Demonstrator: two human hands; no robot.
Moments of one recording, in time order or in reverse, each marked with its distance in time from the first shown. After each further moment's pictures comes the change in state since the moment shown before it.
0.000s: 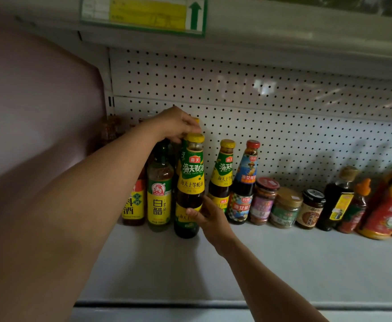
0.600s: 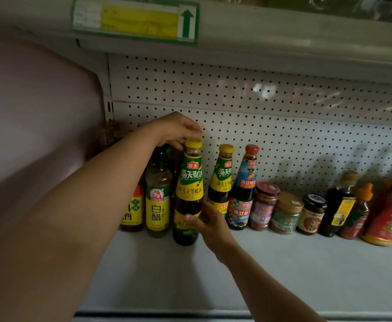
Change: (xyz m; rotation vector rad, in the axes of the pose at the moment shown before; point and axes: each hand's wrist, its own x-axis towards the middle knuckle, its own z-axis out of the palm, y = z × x) left_hand 0.011 -0.003 0.000 -0.065 -0.080 -0.029; right_hand -0.003 -0.006 -0.003 0.015 -0.027 -0.022
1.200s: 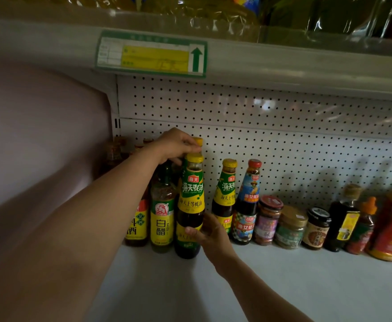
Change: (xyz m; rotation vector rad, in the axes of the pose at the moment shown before) left_hand -0.011 -0.006 -0.003 0.025 0.121 0.026; right_hand 0.005 0.000 0.010 0.092 0.064 0.015
